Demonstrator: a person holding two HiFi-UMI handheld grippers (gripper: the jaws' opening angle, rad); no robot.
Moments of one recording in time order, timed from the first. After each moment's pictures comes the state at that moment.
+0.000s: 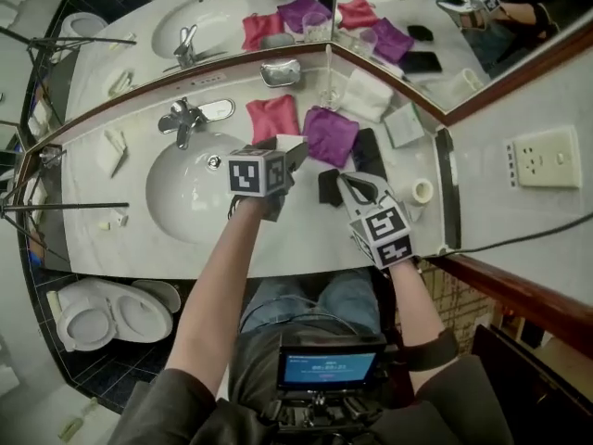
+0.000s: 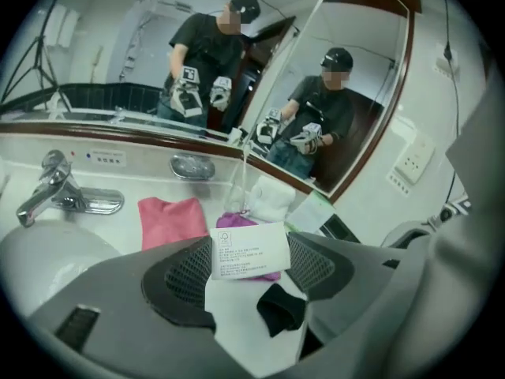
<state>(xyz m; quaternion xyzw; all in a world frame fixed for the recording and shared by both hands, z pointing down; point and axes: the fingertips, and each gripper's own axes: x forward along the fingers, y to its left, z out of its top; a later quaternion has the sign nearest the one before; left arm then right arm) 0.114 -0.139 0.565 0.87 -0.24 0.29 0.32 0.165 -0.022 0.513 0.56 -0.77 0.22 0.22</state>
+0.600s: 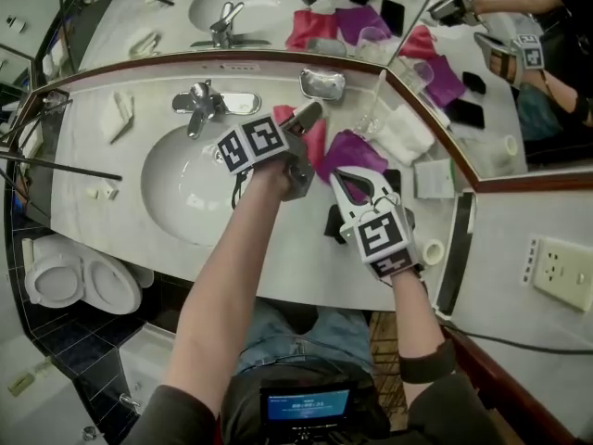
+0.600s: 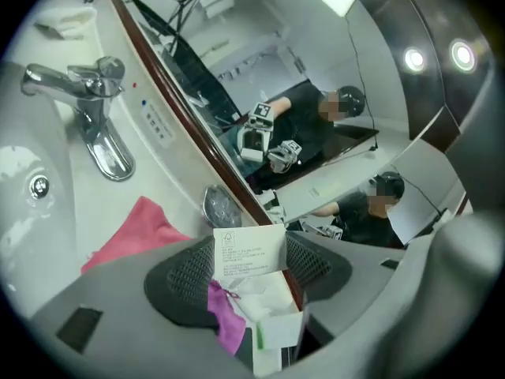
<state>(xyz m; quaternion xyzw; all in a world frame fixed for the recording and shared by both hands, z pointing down) 0.114 -0.260 0.559 0.76 -0.35 0.00 0.56 0.130 -0.126 0.514 0.45 -0.84 0.12 0.27</state>
